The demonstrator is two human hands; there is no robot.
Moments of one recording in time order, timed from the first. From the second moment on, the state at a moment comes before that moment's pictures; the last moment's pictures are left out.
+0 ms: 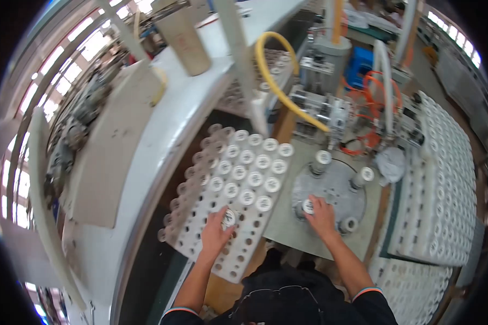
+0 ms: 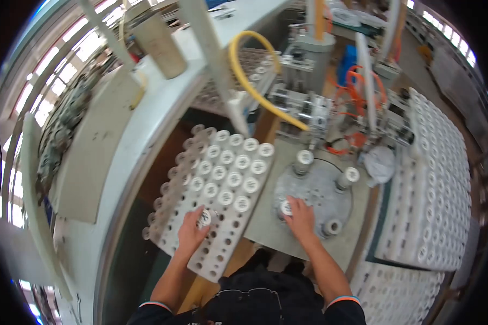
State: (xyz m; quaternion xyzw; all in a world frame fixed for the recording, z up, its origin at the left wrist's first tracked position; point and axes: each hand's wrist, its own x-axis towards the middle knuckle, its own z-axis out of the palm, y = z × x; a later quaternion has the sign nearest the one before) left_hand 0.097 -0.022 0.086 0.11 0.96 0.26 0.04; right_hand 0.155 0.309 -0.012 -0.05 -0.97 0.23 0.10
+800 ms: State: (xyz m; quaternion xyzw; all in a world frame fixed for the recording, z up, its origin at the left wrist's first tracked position) left_hand 0.058 -0.067 0.039 0.01 0.99 -0.01 -0.11; right_hand 0.260 0.334 0.027 -0.20 -0.93 0.21 0.23
